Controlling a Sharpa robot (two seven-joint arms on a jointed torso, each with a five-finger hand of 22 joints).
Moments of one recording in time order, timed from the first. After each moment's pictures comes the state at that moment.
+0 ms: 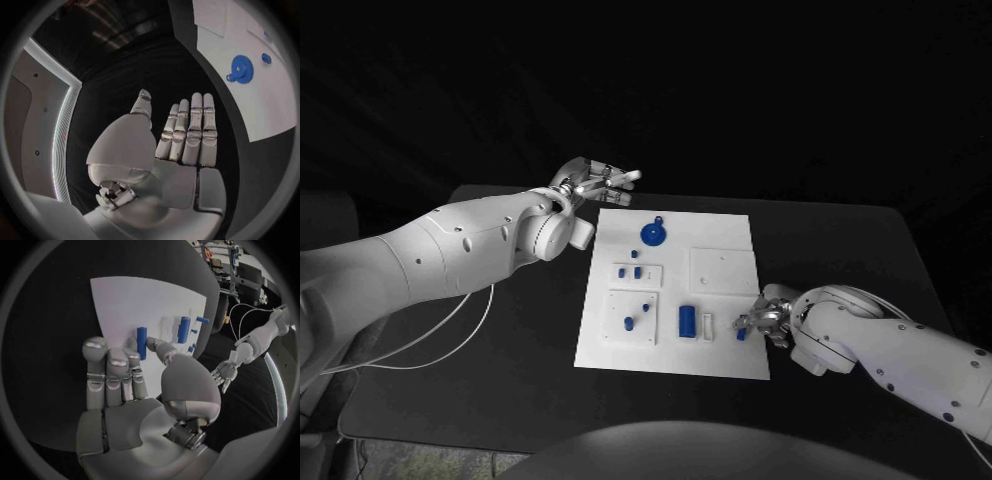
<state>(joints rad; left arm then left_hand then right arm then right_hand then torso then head) 1.17 -0.65 -0.07 1.10 -0.27 -0.27 0.30 1.24 -0.02 -0.12 0.06 0.06 1.04 0.14 0.07 0.07 1.15 0.12 0.06 0.06 1.23 0.10 0.07 0.16 0.06 1.07 0.08 0.14 0.13 0.79 -0.75 0.18 1.45 -1.20 -0.06 -0.65 1.03 -0.07 0.45 -0.09 0.55 1.18 0.06 0.06 0.64 1.31 -0.04 0.90 1.23 1.45 -0.09 1.01 1.07 0.07 1.47 -0.12 0.67 1.31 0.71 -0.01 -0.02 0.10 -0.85</state>
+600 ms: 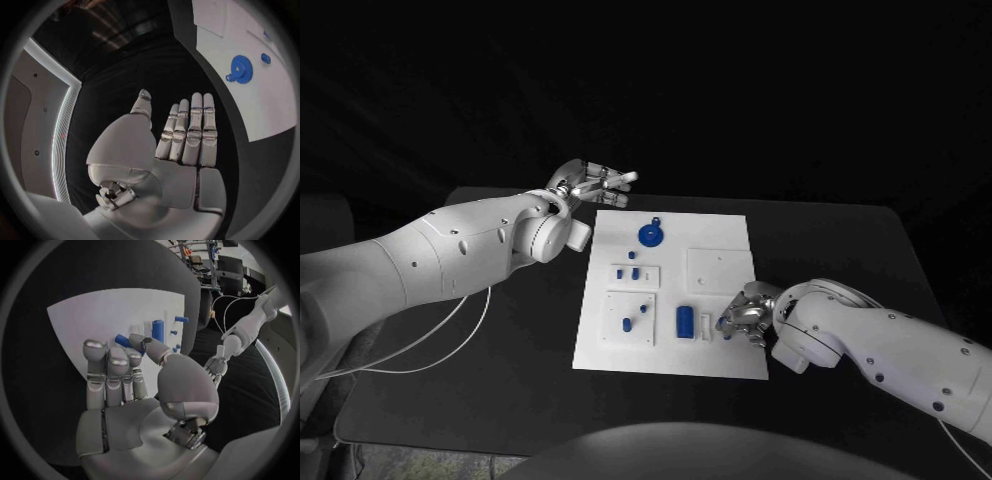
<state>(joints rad) 1.17 -0.65 -0.07 1.09 -0.27 -0.27 0.29 1.24 -0.02 -0.12 0.06 0.06 1.04 0.14 0.07 0.07 1.15 0.12 0.06 0.06 1.23 0.10 0.07 0.16 0.06 1.07 0.08 0.14 0.13 0.81 -0.72 0.18 1.48 -1.08 -0.05 -0.63 1.07 -0.04 0.64 -0.28 0.55 1.18 0.05 0.06 0.36 1.32 -0.05 0.89 1.22 1.45 -0.09 1.00 1.07 0.07 1.47 -0.12 0.67 1.31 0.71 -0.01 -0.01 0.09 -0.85</state>
